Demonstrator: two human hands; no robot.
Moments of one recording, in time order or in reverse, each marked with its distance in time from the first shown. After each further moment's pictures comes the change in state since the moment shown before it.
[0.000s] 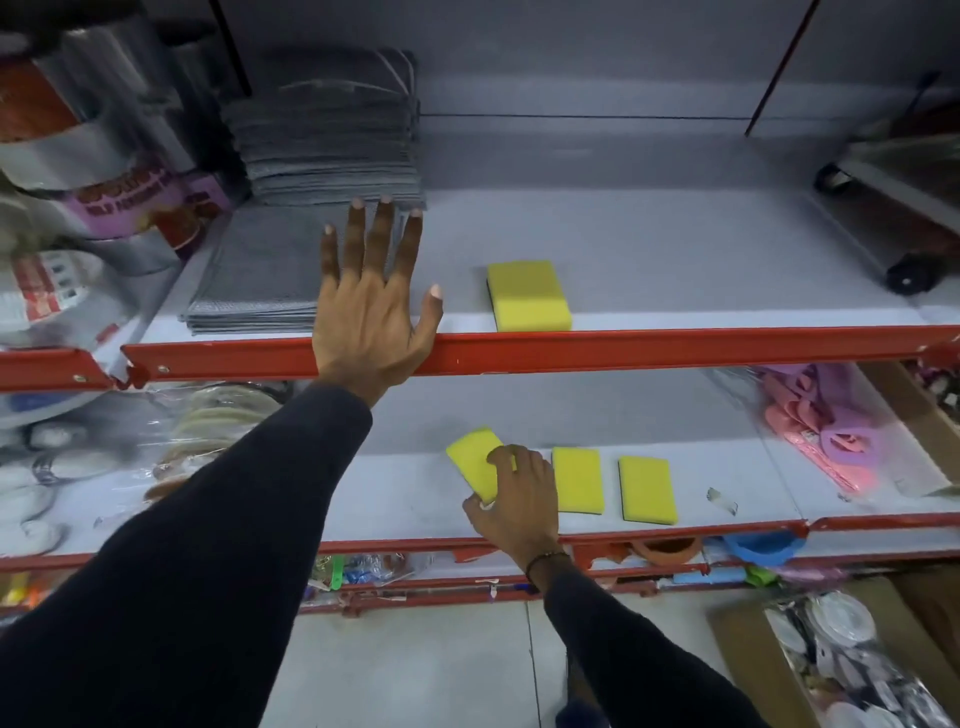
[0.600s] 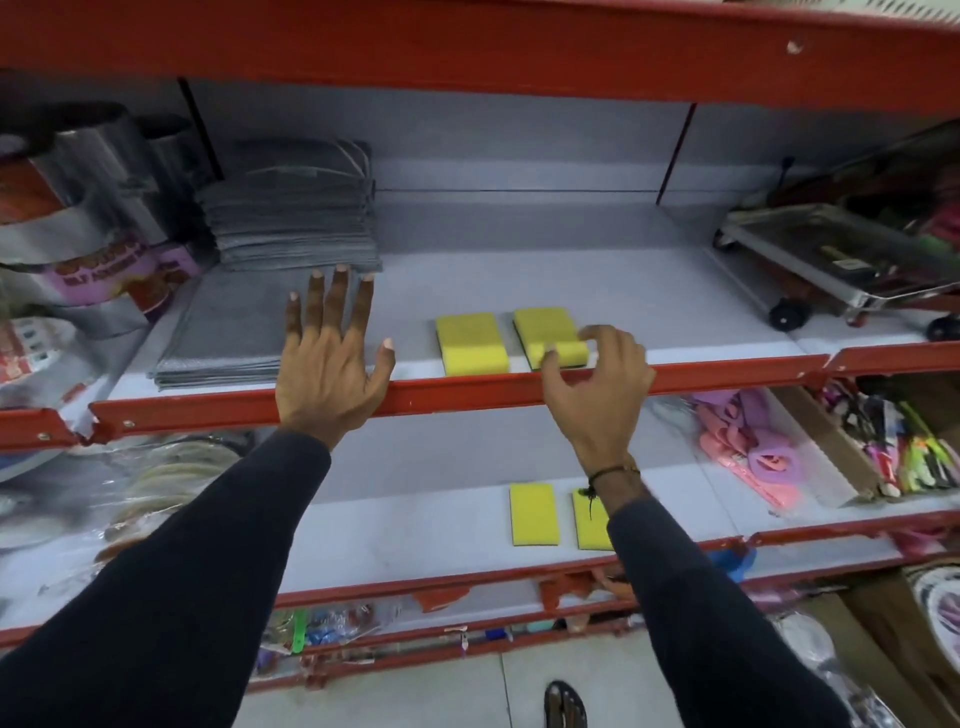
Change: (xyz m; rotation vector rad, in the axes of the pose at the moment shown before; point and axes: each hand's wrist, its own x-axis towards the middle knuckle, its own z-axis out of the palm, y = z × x) left_hand -0.005 0.000 0.000 -0.010 0.006 -0.008; right_hand 0.062 0.021 -0.207 0.196 0.823 0.098
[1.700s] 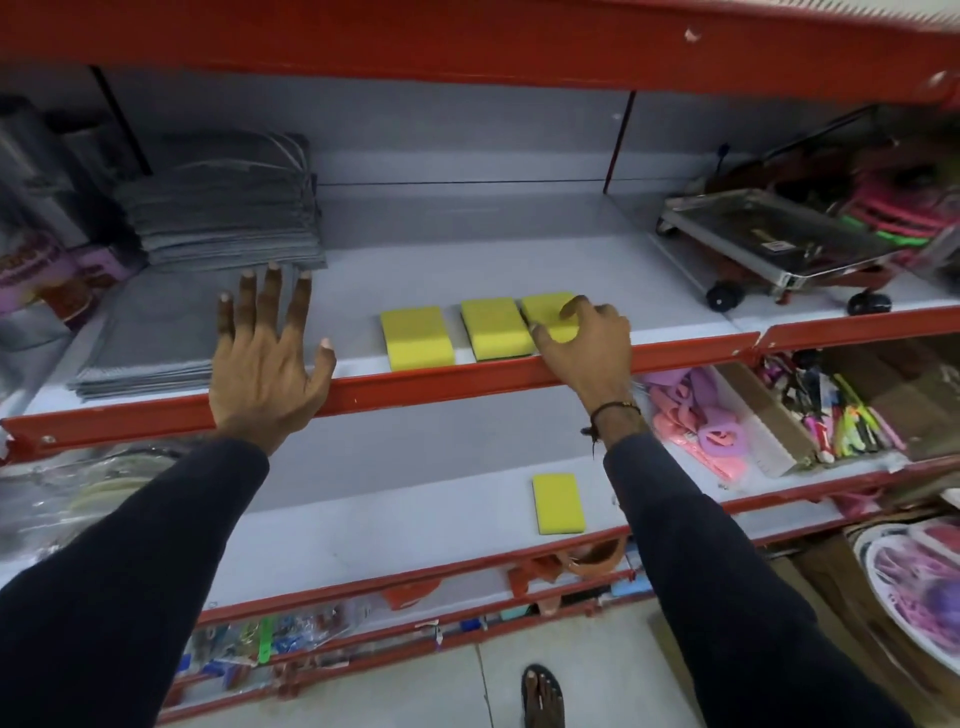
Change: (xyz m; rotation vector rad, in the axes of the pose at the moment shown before) left_hand -0.003 0.002 -0.002 -0.045 0.024 0.003; right_hand 0.060 0.051 -0.016 -0.126 -0.248 0.108
